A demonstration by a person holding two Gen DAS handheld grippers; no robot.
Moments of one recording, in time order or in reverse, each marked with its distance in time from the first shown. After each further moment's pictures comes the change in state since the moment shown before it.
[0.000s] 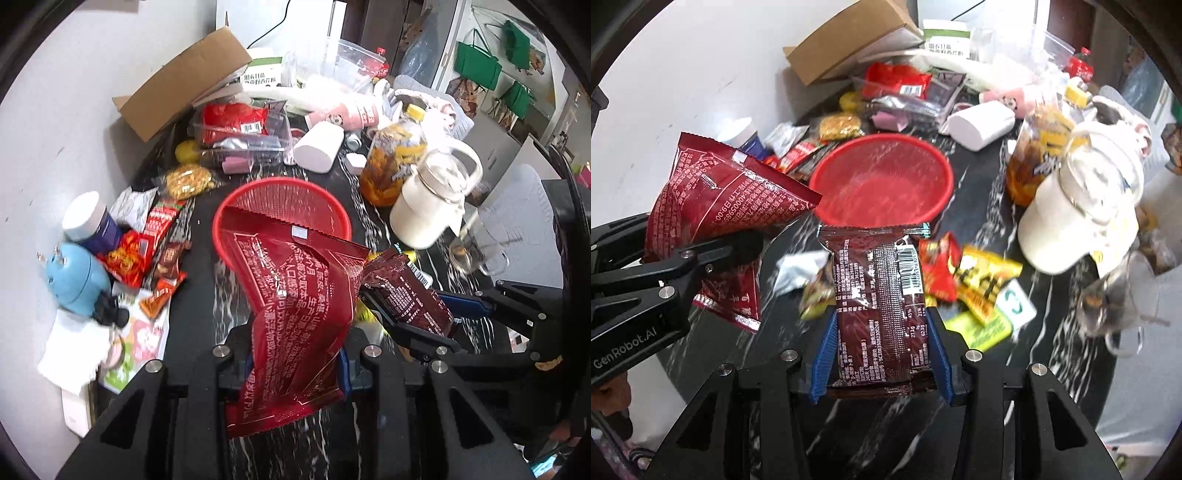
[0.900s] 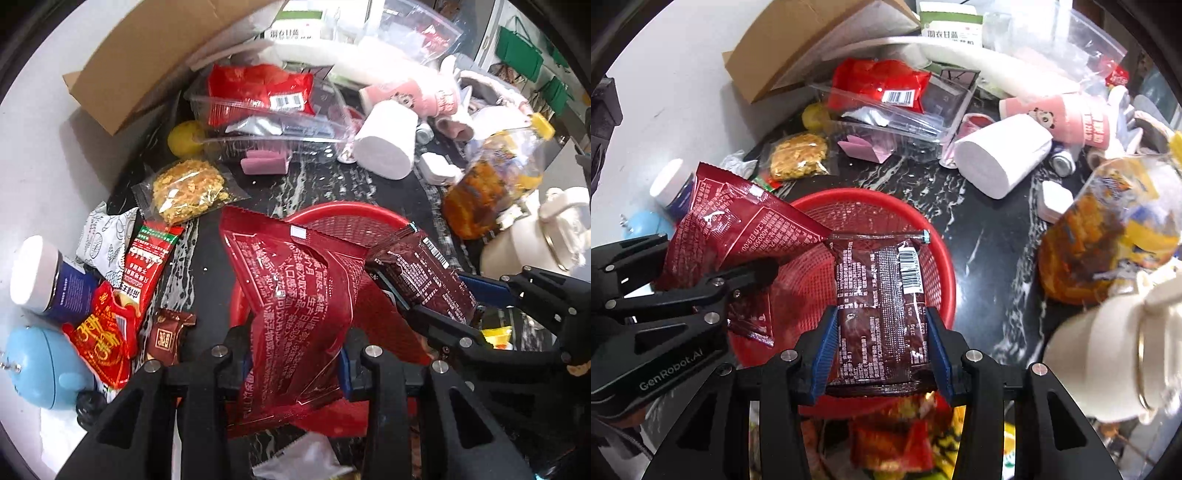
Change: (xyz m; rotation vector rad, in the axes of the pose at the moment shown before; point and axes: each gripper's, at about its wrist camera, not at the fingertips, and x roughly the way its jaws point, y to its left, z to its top) left arm 0.146 0.050 0.087 -0.036 0.139 0.079; right arm 0.122 -0.042 0.114 -0.001 0.025 0.020
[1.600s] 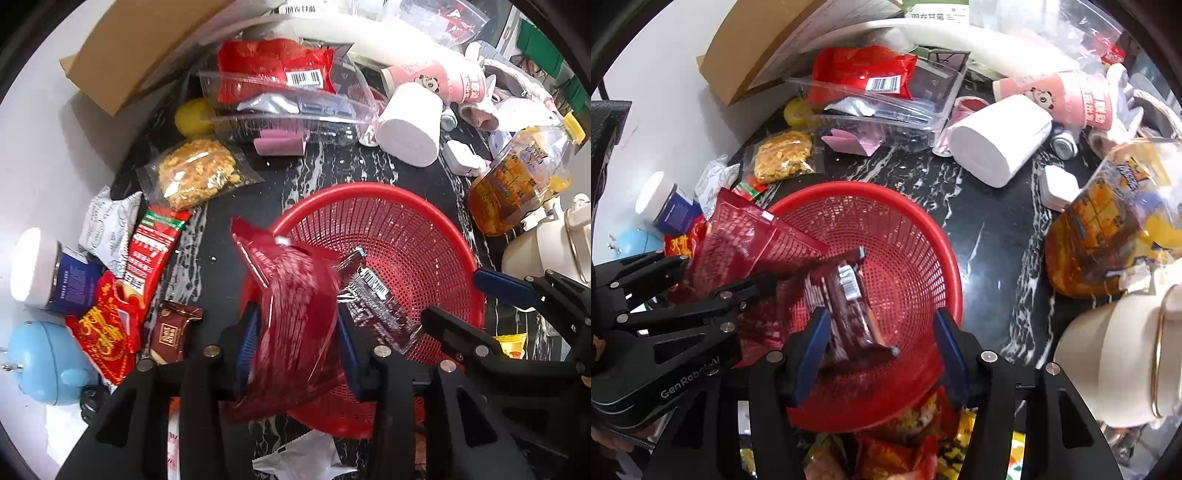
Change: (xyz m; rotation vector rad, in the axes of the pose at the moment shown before) left arm 0.011 0.003 0.007 -0.030 0.075 0.057; right arm 0.012 -0.008 0.006 0.069 0.040 0.005
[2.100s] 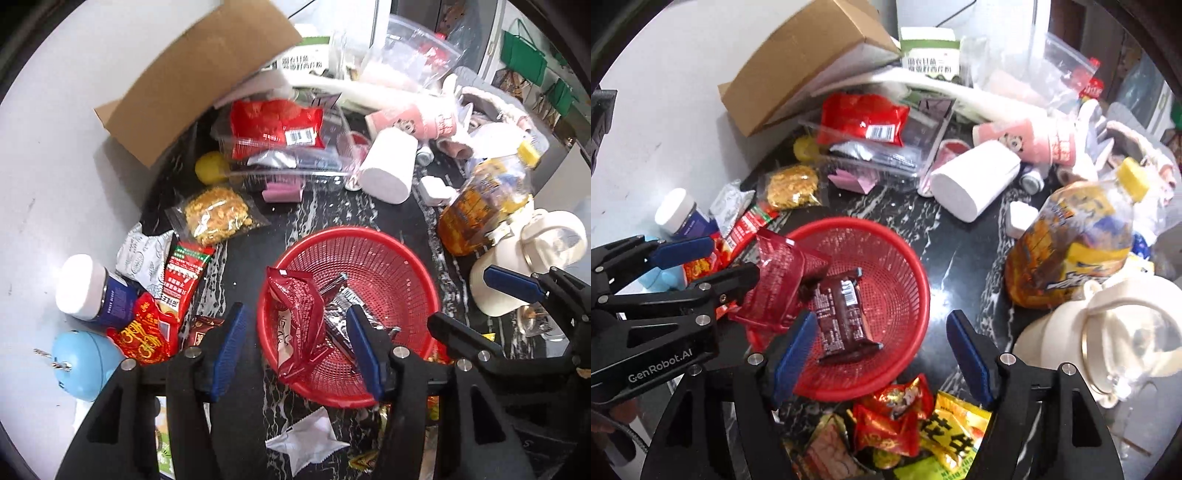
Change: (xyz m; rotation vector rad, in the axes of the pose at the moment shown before) left arm -0.073 -0.004 -0.004 0.026 -0.141 0.022; right arm -0.060 0.009 -0.002 -0.032 -0.107 -0.056
